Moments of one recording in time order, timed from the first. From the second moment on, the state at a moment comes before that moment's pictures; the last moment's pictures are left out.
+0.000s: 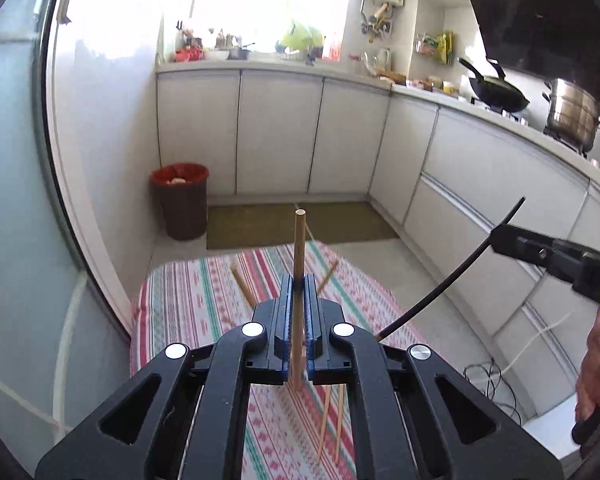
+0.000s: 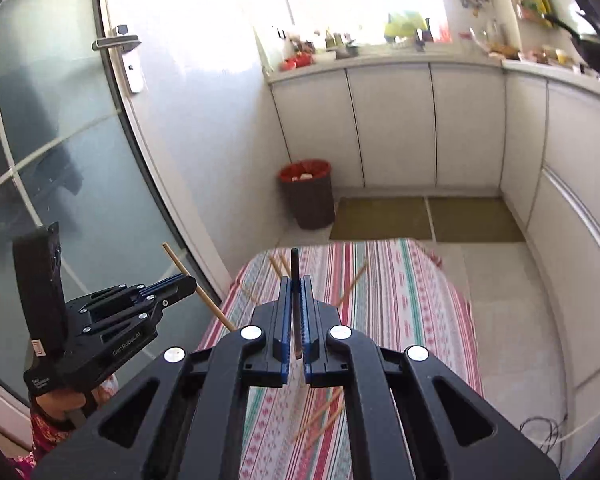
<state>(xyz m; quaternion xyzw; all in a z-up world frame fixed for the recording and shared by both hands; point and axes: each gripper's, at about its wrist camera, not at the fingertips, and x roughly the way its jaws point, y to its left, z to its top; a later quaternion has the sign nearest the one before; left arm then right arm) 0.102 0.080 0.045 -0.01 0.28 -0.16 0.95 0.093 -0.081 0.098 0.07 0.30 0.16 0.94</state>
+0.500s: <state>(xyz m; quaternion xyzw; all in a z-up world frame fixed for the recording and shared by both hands) 0.176 0.090 -0.007 -0.10 0.30 -0.14 0.94 0.195 -0.051 0.027 0.03 0.34 0.13 0.93</state>
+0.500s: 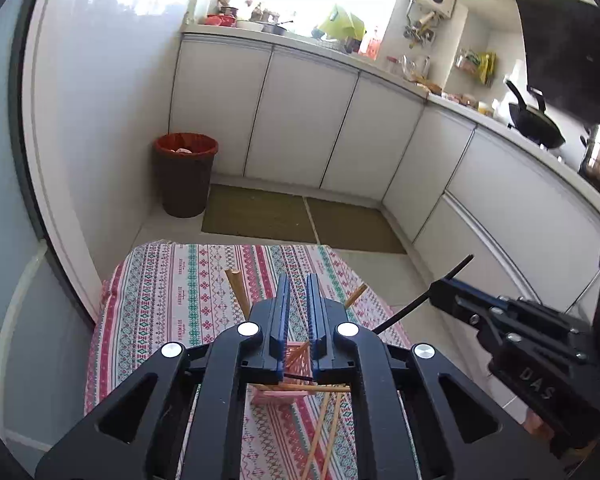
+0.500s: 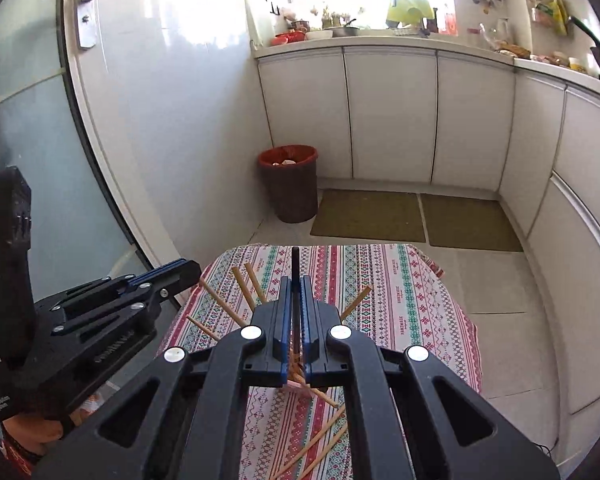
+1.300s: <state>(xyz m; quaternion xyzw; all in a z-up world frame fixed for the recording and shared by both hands) 0.136 0.093 0.002 -0.08 0.29 -0.11 0.95 0.163 -0.059 0.018 0.02 0.33 0.09 0.94</state>
